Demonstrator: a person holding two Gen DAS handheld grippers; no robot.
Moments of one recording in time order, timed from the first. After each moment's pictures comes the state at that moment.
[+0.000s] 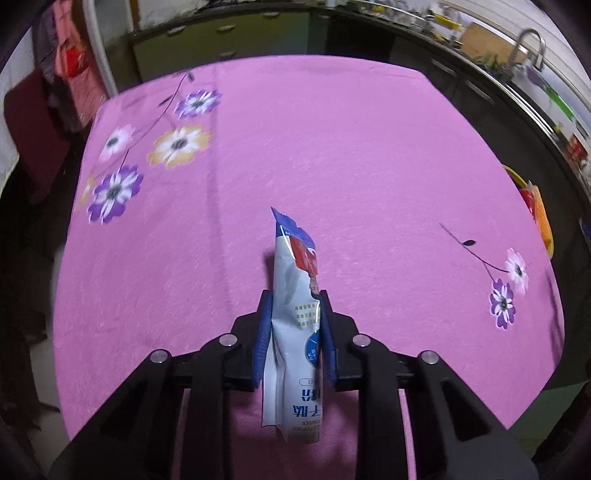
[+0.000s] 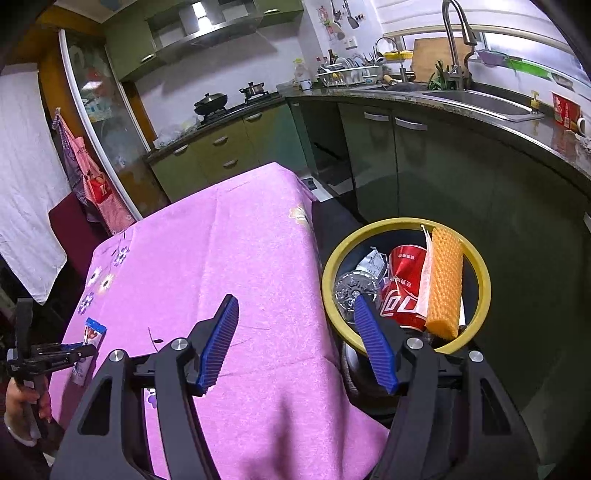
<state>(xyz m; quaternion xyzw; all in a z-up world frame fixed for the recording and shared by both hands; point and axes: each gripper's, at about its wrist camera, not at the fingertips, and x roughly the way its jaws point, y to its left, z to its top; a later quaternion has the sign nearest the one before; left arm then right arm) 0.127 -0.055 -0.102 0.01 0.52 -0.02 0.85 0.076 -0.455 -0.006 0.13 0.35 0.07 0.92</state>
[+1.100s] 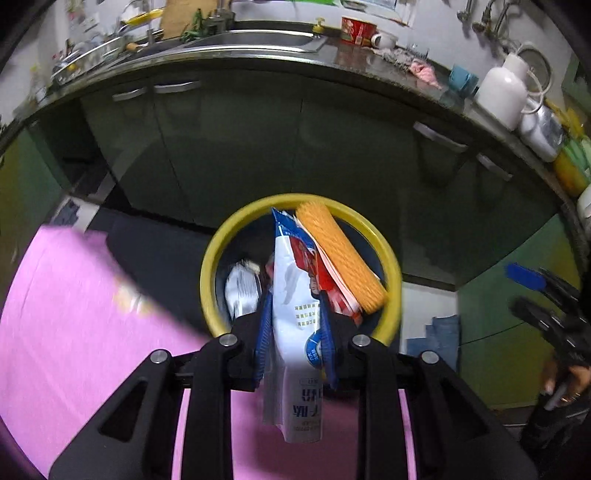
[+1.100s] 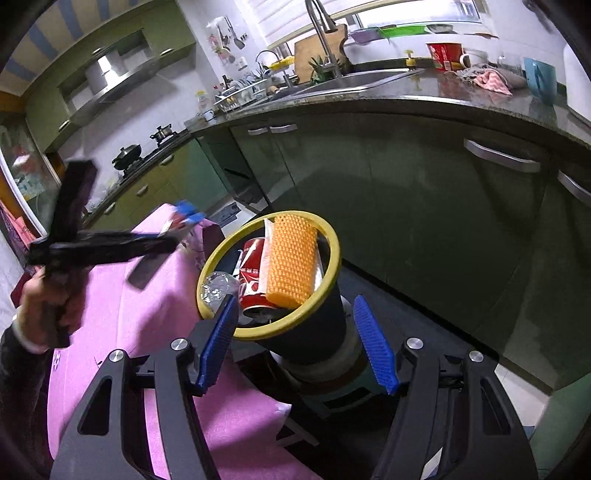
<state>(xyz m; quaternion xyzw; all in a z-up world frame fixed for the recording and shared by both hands) 0.284 -0.450 -0.076 0.21 0.45 -0.43 0.75 -0.009 -0.594 -0.031 0.23 0.33 -0.09 0.91</state>
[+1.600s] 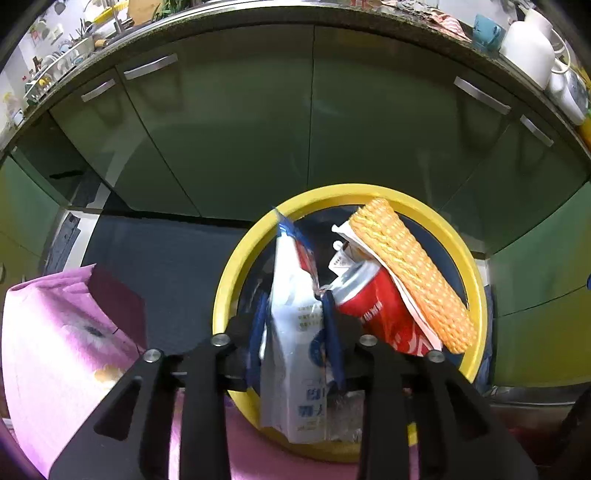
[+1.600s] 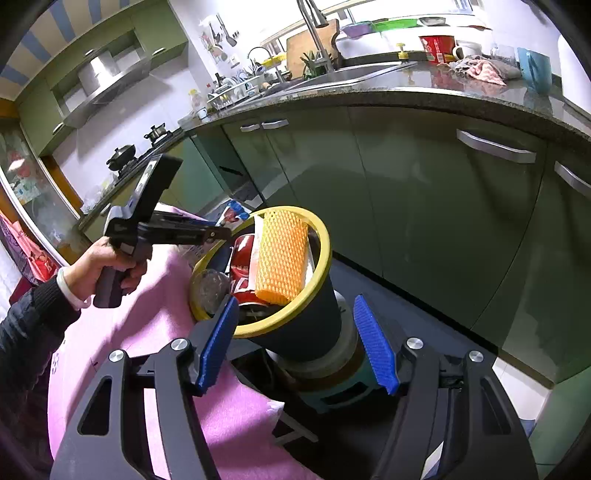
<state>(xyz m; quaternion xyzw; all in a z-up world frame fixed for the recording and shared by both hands) 0.344 -0.506 -0.139 0.29 0.47 -0.42 0.72 -0.006 -0.596 -0.036 0.24 0.34 -0.09 0.90</state>
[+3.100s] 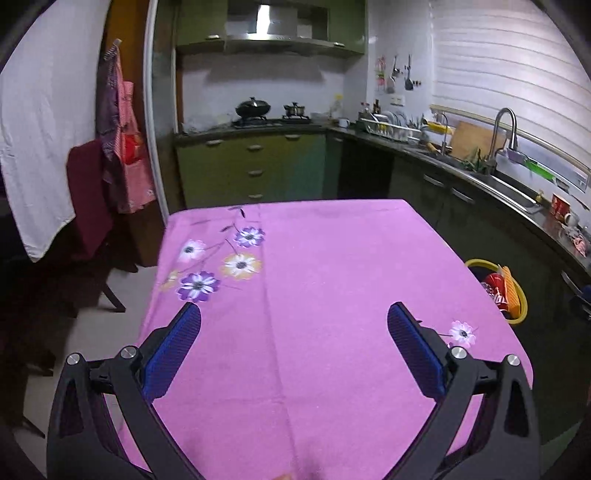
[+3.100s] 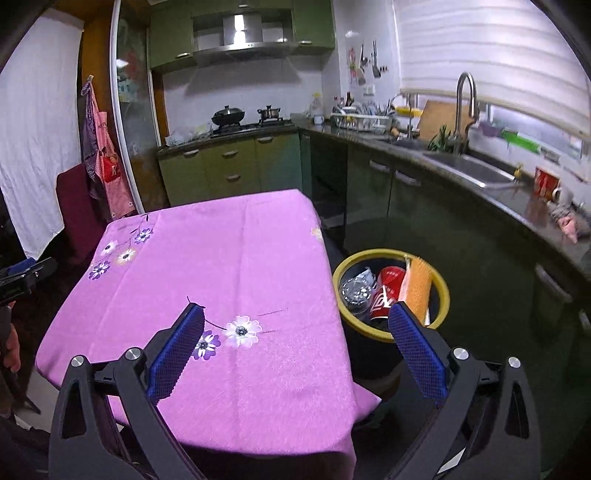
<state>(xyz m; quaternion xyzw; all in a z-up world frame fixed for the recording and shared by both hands) 0.016 -0.044 0.022 0.00 0.29 0.03 0.96 -0.051 -0.383 0.059 0.02 0.29 0.04 0.96</state>
